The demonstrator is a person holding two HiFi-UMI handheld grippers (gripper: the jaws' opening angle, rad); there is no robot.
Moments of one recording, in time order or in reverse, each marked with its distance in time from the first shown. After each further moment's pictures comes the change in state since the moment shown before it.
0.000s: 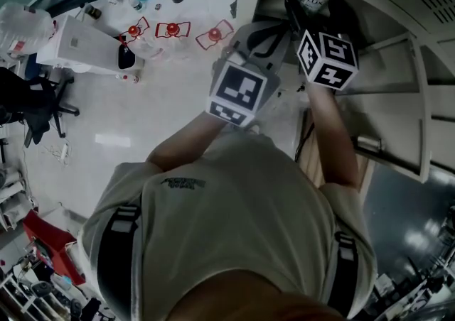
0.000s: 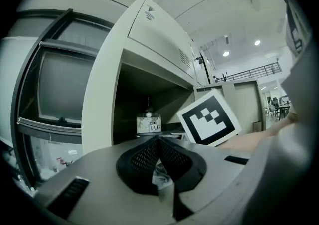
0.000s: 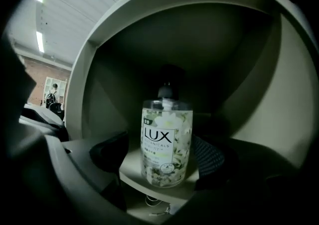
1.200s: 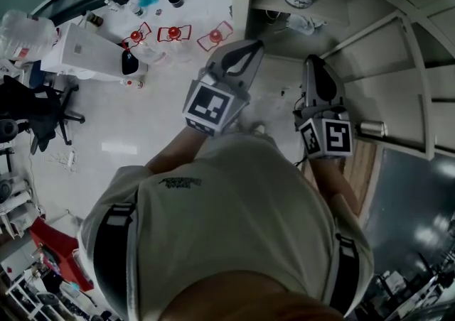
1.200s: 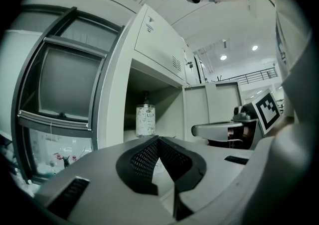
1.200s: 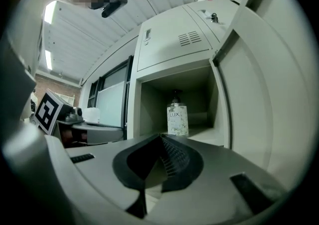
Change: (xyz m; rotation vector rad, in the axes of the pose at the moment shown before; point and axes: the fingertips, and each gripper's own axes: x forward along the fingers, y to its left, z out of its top) left arm -0.061 -0.008 -0.037 -0.007 -0.014 -0.047; right arm -0.157 0.042 -0.038 0.090 -0.128 0.075
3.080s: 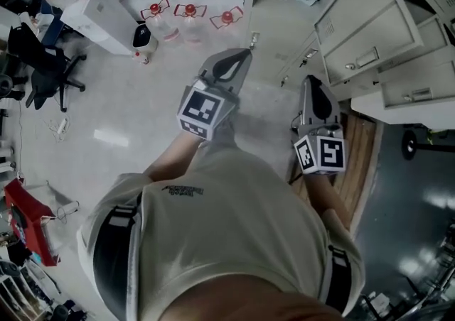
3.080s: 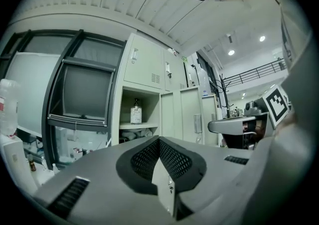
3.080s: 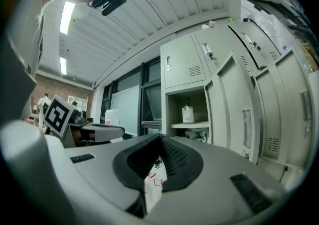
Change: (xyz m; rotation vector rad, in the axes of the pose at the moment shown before) left arm -0.171 -0.140 -0.025 -0.004 -0.002 0.169; right arm -0.220 0.075 -0.024 -0.017 -0.001 0.088
